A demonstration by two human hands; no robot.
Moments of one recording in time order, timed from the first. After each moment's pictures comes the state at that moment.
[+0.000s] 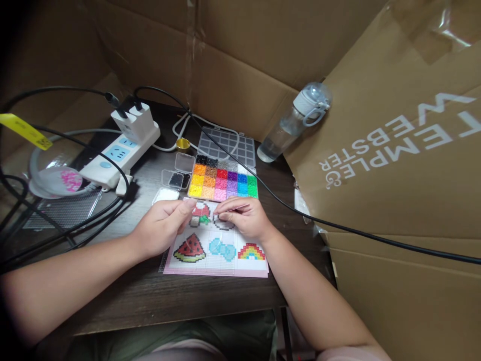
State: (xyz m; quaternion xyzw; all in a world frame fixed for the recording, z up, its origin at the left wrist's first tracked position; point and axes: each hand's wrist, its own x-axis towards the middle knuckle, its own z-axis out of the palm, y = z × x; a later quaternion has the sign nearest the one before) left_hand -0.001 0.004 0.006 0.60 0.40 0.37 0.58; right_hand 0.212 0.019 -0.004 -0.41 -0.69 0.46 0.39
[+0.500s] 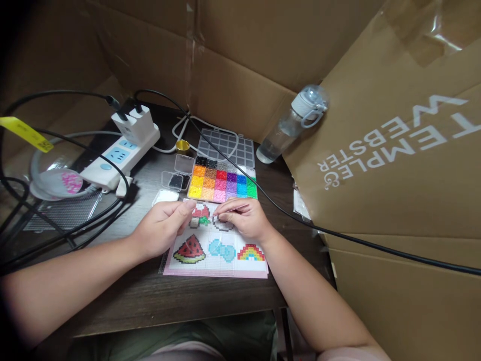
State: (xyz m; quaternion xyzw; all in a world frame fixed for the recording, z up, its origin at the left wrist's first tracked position) left_hand 0.000 0.005 0.004 0.60 0.40 0.37 0.58; right_hand 0.210 0.019 -0.003 -0.41 -0.68 0.47 0.39
